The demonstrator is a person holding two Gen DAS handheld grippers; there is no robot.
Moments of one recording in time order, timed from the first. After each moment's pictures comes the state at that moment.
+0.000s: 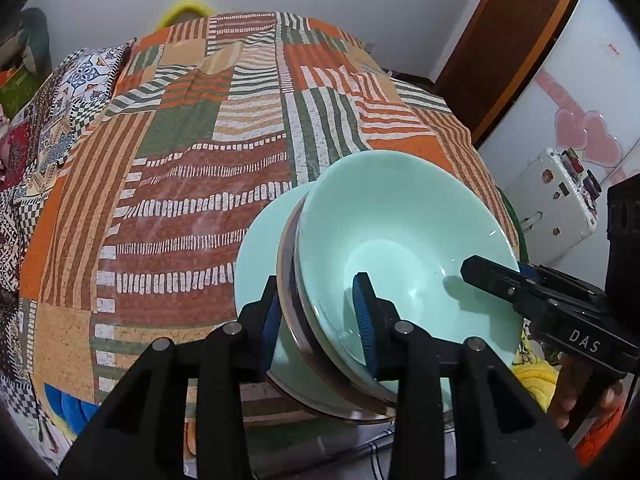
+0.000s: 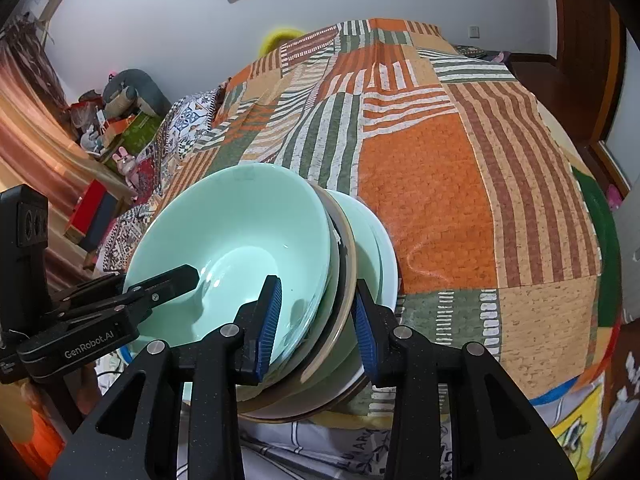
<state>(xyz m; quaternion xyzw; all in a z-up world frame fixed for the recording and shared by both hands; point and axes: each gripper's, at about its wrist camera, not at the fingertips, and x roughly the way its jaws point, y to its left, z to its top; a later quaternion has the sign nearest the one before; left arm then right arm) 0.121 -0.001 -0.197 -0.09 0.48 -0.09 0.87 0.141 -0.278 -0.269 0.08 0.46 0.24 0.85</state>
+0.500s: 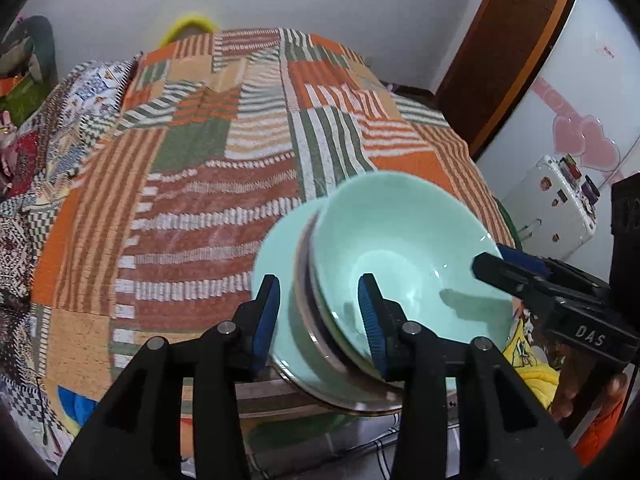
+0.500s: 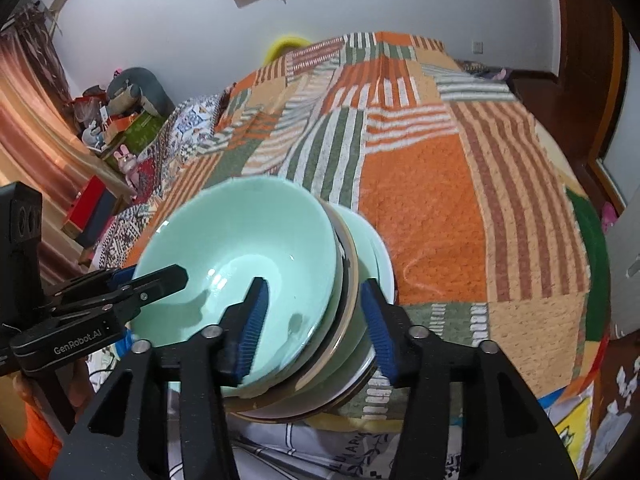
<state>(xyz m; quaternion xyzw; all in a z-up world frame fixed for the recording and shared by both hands) 0.107 0.010 -0.175 -0.08 0.46 -0.08 0.88 0.136 -0.277 -0.252 0.05 0.43 0.24 0.87</state>
